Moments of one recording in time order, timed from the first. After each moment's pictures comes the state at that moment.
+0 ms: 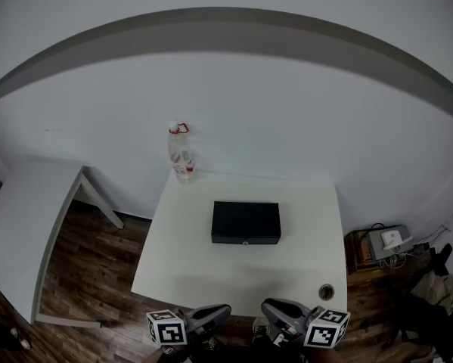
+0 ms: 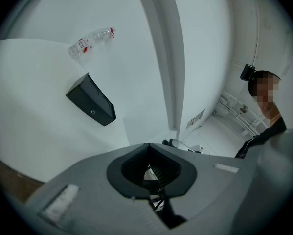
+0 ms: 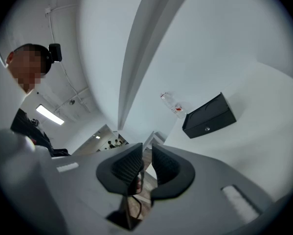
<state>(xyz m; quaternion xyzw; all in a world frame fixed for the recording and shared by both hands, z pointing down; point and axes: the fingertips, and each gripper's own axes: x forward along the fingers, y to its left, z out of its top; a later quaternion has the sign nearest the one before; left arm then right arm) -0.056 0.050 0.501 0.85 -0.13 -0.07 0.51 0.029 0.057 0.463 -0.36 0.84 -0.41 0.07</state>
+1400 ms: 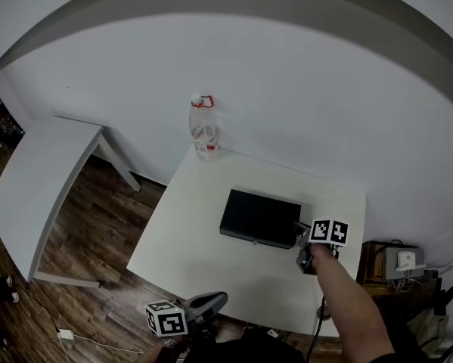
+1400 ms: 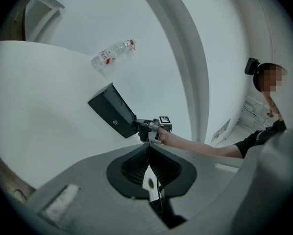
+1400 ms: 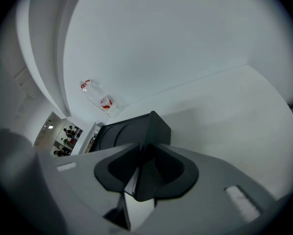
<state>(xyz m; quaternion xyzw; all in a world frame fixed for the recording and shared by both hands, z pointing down) -0.049 0.000 0.547 0.80 -0.27 -0.08 0.53 0.167 -0.221 0.638 -0.50 0.69 -0.50 -0.15</state>
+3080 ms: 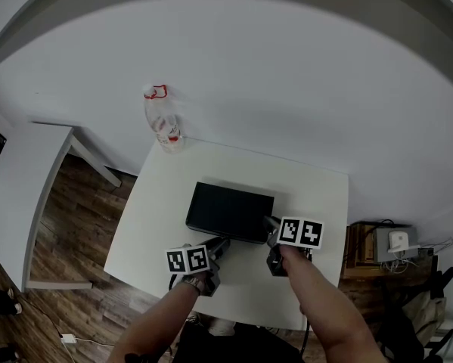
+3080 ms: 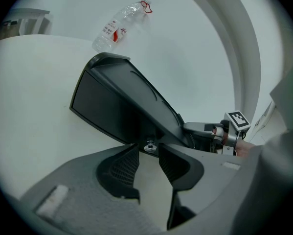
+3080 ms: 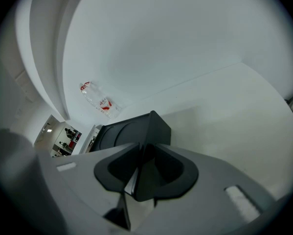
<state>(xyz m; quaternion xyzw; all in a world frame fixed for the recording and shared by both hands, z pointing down) 0.025 -0.156 0.674 0.76 -0.37 0.07 0.53 0.164 -0.209 0.637 -0.51 0.68 -0.50 -0.14</state>
